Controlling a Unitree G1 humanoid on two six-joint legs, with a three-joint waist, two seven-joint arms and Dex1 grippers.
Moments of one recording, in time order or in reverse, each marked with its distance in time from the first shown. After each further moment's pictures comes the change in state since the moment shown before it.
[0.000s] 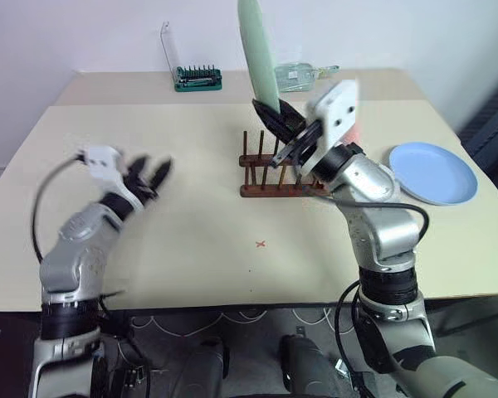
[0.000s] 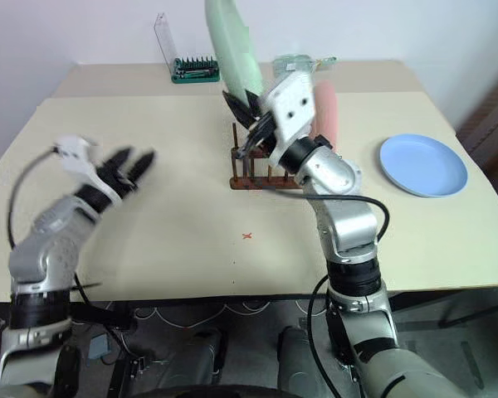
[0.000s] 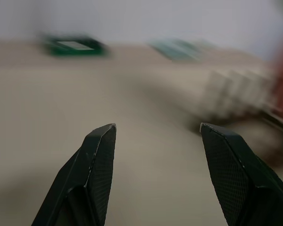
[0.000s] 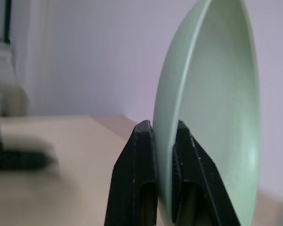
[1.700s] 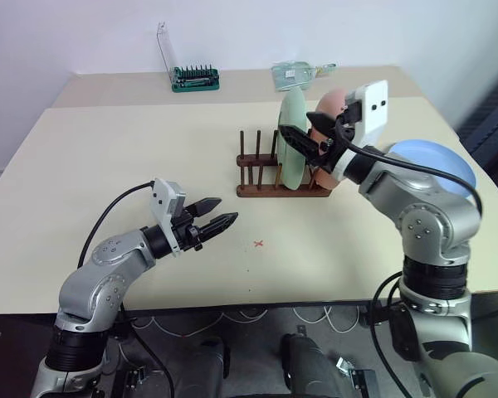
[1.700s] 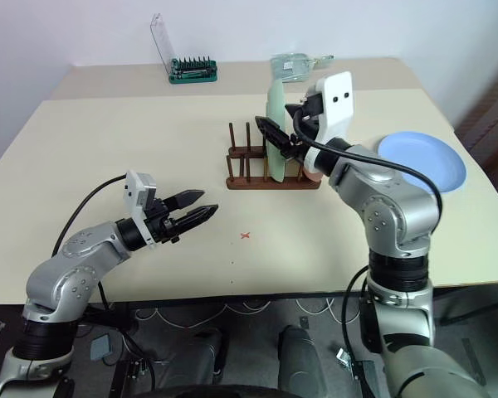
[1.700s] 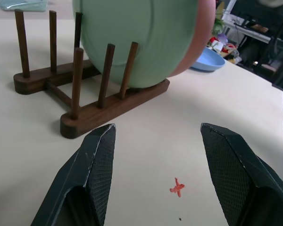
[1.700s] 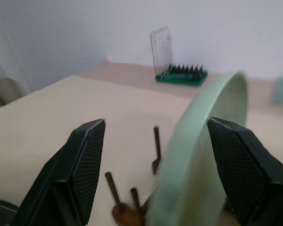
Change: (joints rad) left arm 0.081 0.000 -0.135 -0.153 -0.024 0.066 -0.193; right arm -0.024 -0.286 -0.083 -0.046 0.303 0.346 -0.150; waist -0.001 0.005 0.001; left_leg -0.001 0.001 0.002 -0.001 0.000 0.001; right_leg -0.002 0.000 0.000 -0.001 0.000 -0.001
